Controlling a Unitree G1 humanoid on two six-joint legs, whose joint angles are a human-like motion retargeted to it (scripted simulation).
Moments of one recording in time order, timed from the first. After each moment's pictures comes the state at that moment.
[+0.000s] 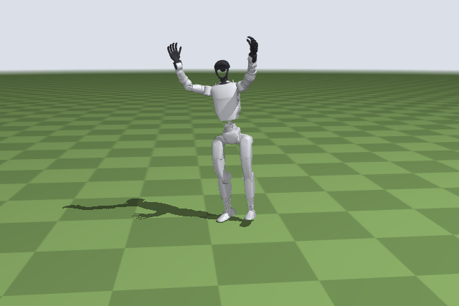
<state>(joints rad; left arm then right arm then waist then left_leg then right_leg) -1.68 0.96 -0.37 1.16 -0.27 -0.25 0.19 -1.70 -1.10 0.58 0.81 0.30 -0.34 -0.47 0.10 0.03 -0.40 -0.19 -0.05 0.06 -0.01 -0.30 -0.02 -0.16 -0.10 -0.40 0.02 -0.03 0.07</state>
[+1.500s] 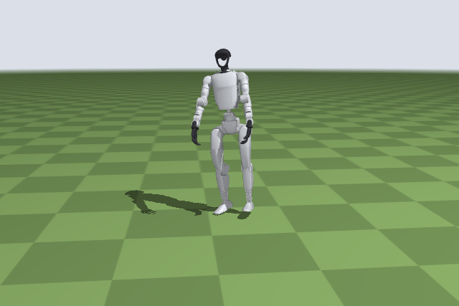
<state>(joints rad) -0.33 0.15 0.09 1.61 -0.23 0.28 -0.30 -0.38 -0.24 -0.18 1.55 -0.04 -0.03 0.21 0.00 0.02 -0.26 -0.10 -0.07 0.05 -0.01 -0.26 -0.04 -0.07 -0.13 -0.42 0.02 -0.01 0.07</state>
